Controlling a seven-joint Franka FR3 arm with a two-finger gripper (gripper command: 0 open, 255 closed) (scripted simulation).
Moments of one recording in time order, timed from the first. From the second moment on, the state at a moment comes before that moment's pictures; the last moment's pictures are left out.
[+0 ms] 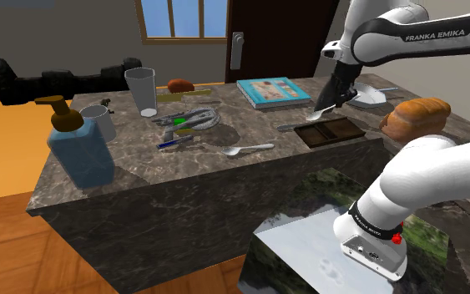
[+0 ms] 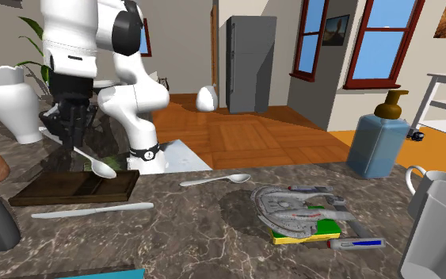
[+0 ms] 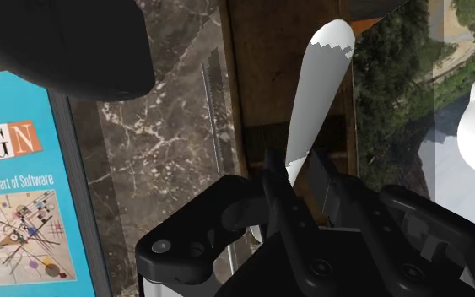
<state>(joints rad) -0.15 -0.77 -0.27 -2.65 -0.46 1.90 -1.08</state>
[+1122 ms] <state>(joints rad) -0.21 -0.73 -0.38 -2.81 -0.59 2.12 -1.09</state>
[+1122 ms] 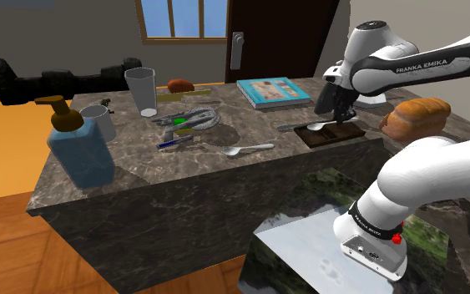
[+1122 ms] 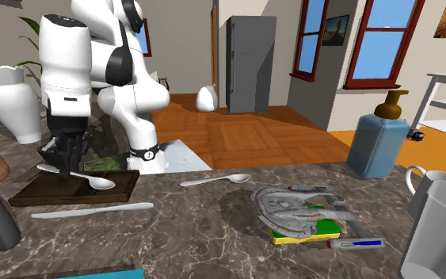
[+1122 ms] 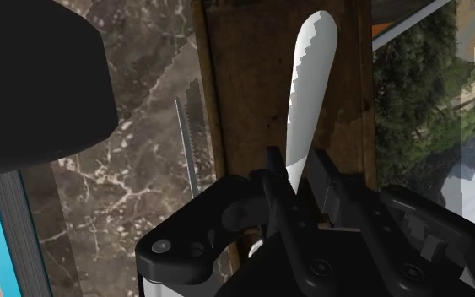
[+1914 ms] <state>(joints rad) -0.22 -0.72 -0.39 -2.82 -0.60 2.14 -1.08</state>
